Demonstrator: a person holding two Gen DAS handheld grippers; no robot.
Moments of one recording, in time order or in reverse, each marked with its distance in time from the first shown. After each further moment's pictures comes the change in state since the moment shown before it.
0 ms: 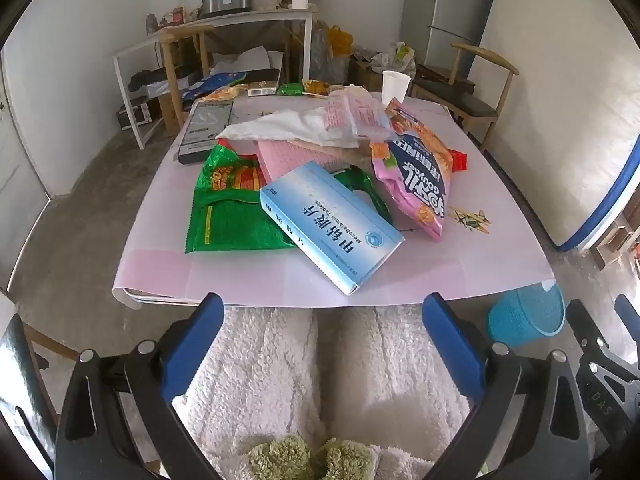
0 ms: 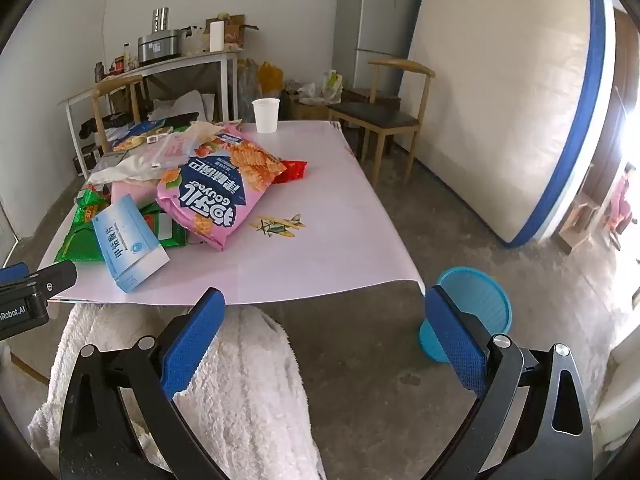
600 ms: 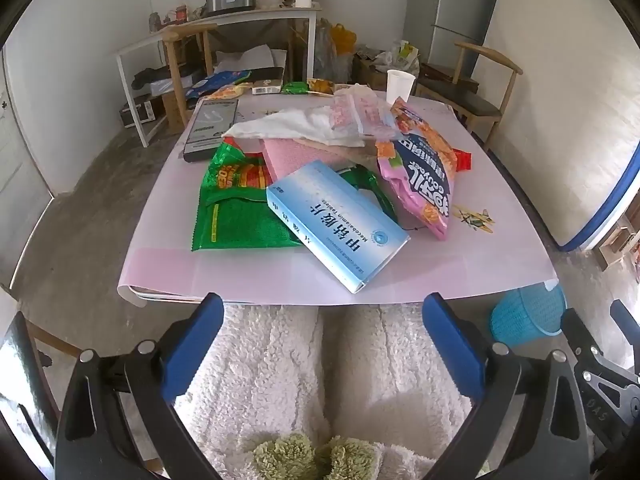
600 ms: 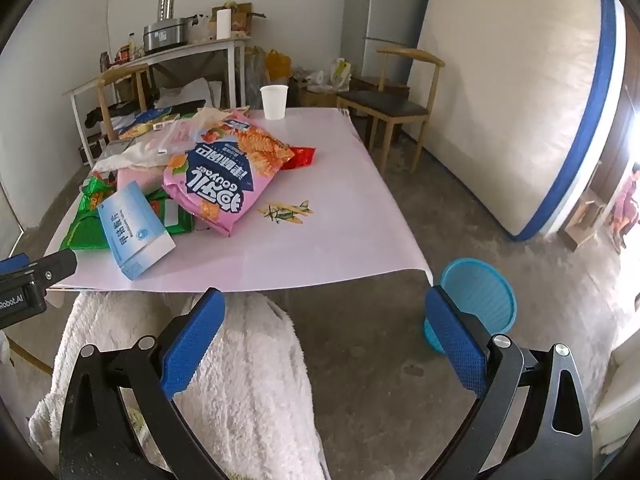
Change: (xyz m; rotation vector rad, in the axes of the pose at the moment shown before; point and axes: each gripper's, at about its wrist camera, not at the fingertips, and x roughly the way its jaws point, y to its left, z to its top) left arm -0.002 0.005 -0.001 -0.006 0.003 0.013; right arm 0.001 0.001 -0.001 -0.023 0.050 0.018
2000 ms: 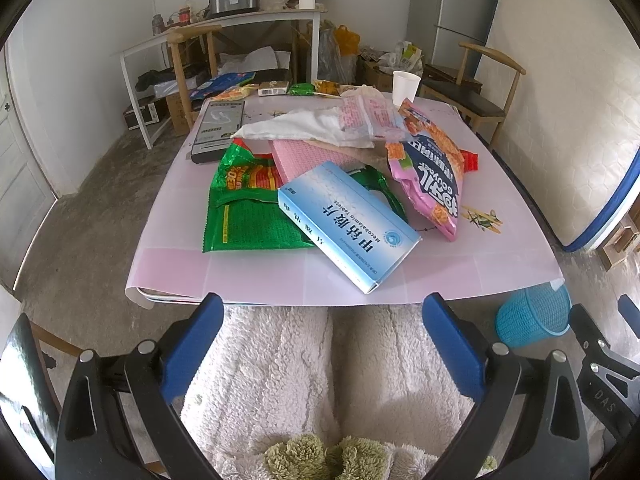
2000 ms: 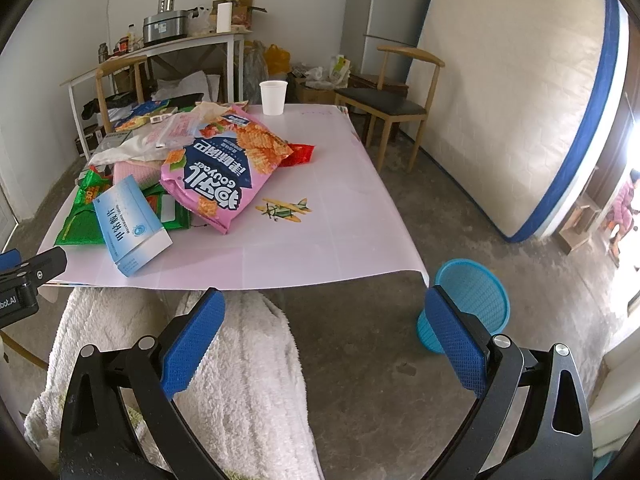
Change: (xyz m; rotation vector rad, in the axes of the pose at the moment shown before) left arm 0.002 0.007 0.000 -0.005 0.000 0.016; right arm 0.001 0.004 0.004 -0.014 0.015 -0.018
